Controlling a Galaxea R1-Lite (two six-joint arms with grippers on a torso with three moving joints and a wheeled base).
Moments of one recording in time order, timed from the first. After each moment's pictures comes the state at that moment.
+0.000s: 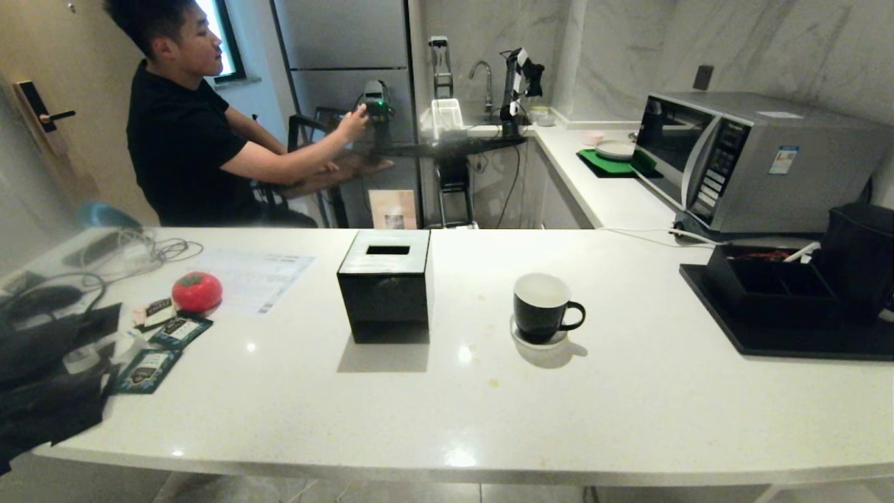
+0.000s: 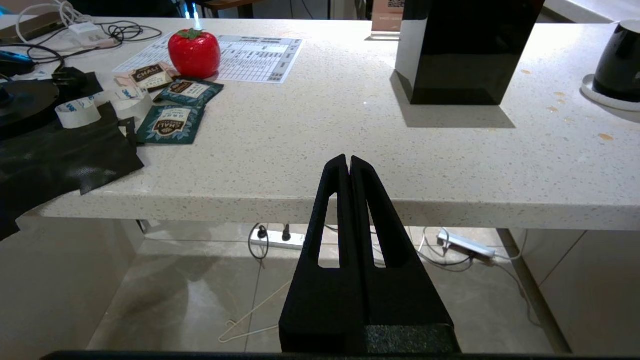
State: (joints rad) left arm 0.00 0.00 0.00 0.00 -0.01 -0.02; right arm 0.00 0.00 0.00 0.00 -0.01 0.00
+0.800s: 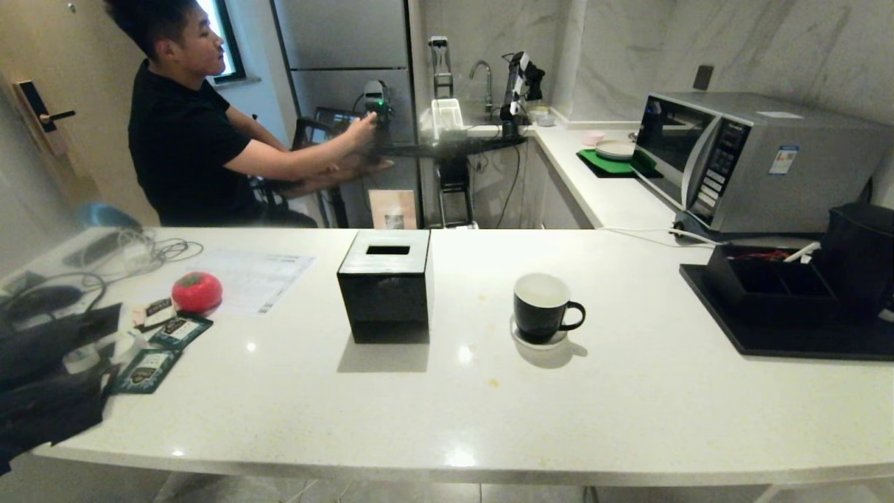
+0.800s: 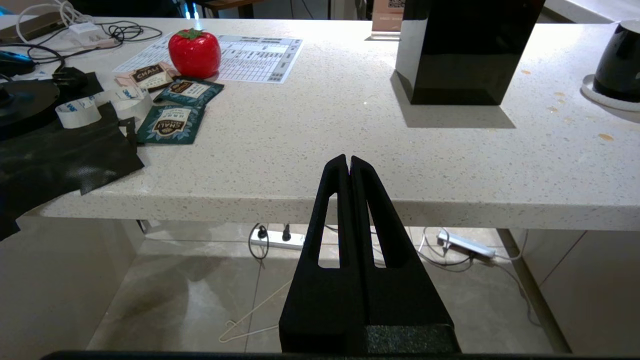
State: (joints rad) left arm 0.00 0.00 0.00 0.00 -0.01 -0.02; right arm 0.00 0.00 0.00 0.00 -0.02 -0.01
